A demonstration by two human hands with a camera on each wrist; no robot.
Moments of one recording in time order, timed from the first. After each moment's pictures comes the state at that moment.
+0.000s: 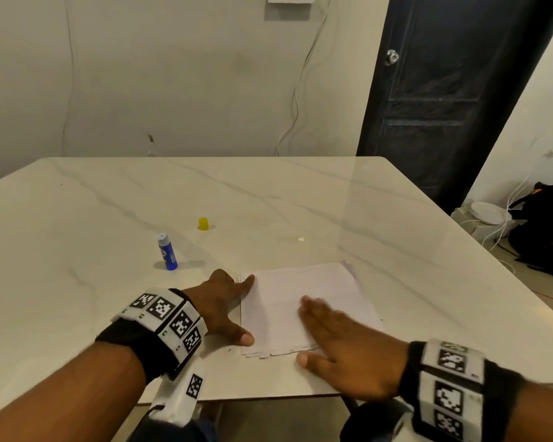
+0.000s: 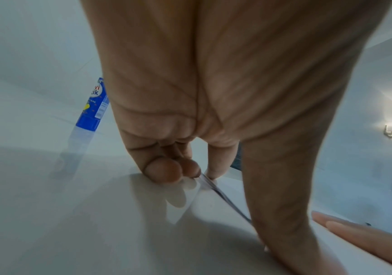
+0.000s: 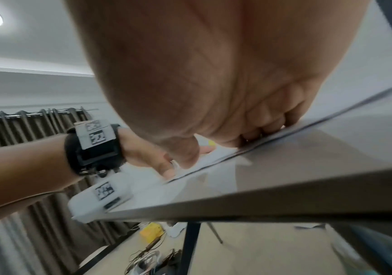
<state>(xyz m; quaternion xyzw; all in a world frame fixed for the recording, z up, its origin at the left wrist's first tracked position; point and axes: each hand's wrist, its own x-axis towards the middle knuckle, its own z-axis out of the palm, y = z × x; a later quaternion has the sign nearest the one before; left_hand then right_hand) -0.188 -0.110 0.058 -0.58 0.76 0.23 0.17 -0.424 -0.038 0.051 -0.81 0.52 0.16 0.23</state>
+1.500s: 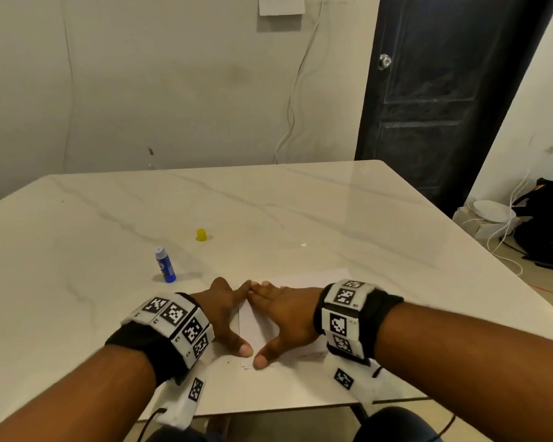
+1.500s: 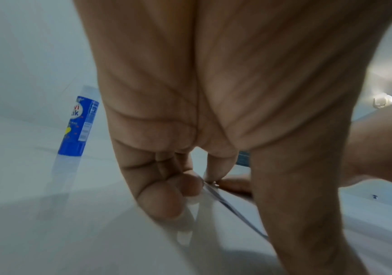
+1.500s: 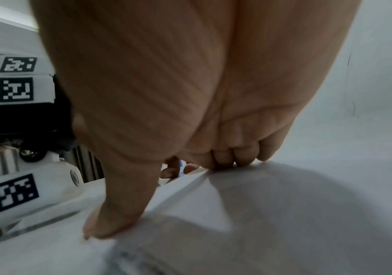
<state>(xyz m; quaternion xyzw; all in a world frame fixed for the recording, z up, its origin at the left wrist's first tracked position) -0.196 -0.117 0.061 -0.59 0.76 0.19 0.20 -0.366 -0.115 0.054 -0.87 0.44 0.19 0.16</state>
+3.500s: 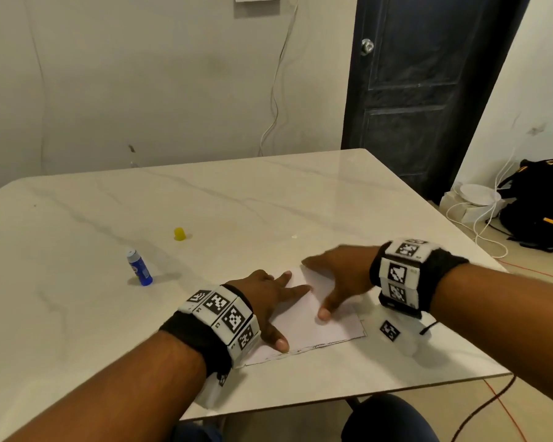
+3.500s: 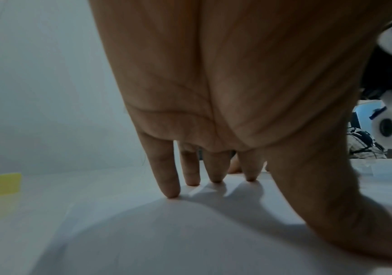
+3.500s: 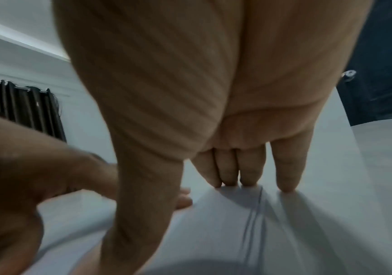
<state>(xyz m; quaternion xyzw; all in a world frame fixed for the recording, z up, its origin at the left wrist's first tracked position) -0.284 -0.131 0.063 -0.42 0.86 0.12 0.25 -0.484 -0.149 0.080 -0.81 0.55 0.17 0.15</state>
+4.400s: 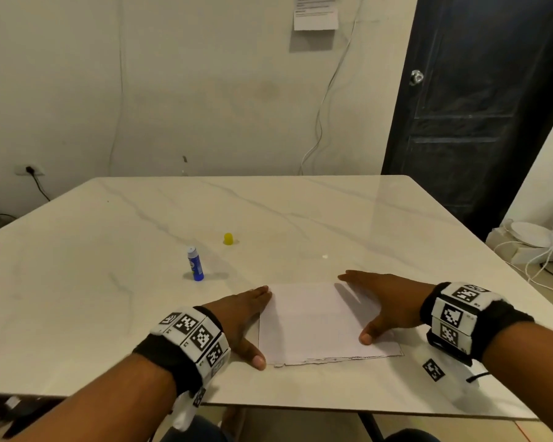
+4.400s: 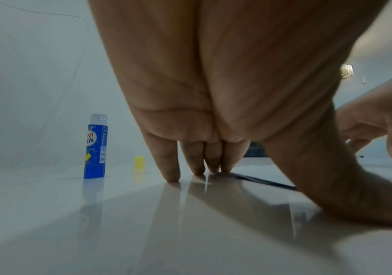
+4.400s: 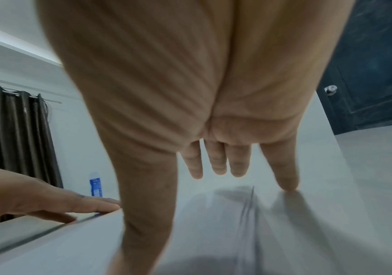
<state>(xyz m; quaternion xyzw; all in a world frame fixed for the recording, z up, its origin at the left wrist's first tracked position) -0.183 -0.101 0.056 -0.55 0.80 0.20 0.16 -0.487 -0.126 0.075 -0.80 0.56 0.09 0.20</state>
